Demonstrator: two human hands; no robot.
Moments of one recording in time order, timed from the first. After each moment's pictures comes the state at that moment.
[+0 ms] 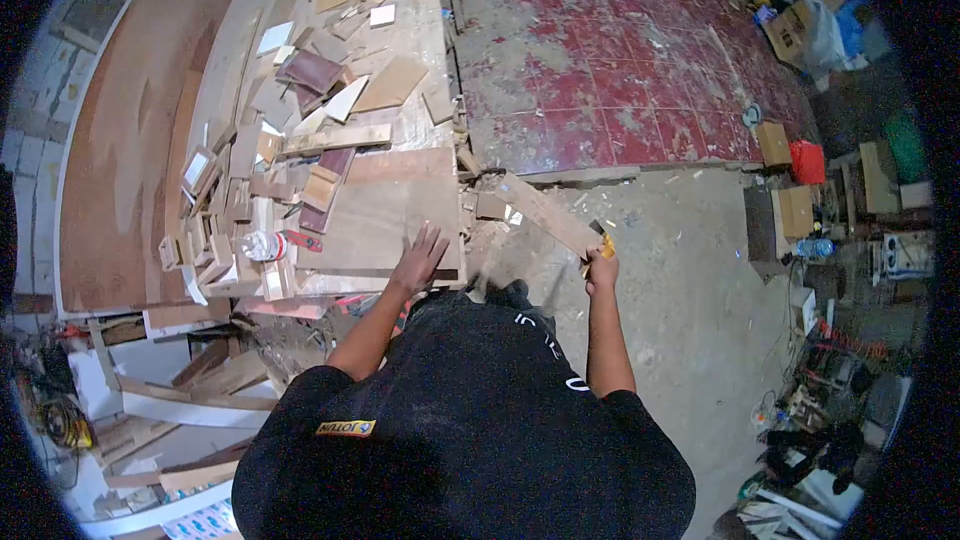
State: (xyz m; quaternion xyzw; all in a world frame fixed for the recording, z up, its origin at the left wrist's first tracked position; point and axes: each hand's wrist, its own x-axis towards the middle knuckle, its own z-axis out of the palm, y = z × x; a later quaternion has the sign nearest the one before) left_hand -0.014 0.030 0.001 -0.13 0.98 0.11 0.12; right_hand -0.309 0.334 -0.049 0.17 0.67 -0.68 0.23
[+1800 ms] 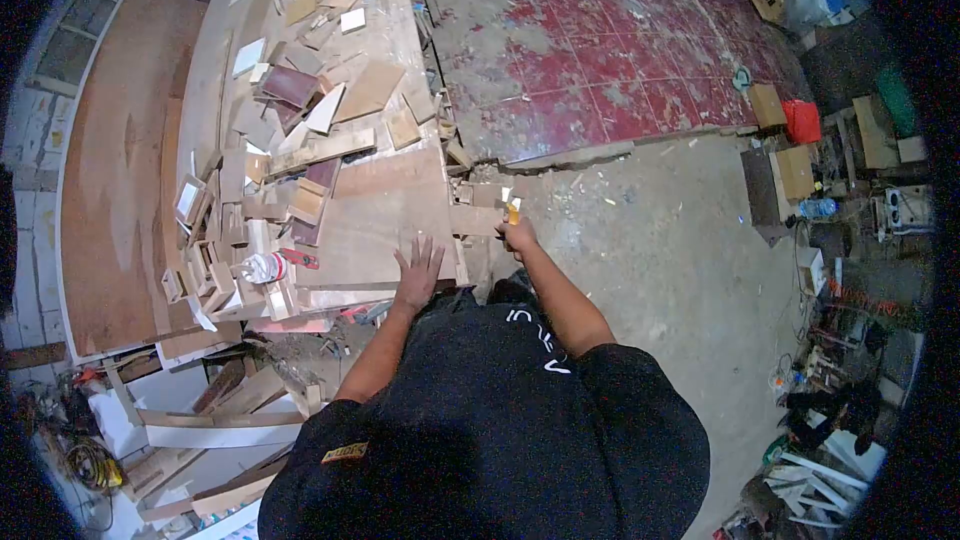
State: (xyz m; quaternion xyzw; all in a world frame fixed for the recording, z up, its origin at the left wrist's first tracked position) left_hand 0.000 0.050 -0.013 -0.16 0.97 0.07 0.14; right_hand -0.246 0.180 -0.103 0.01 0.72 -0.54 0.44
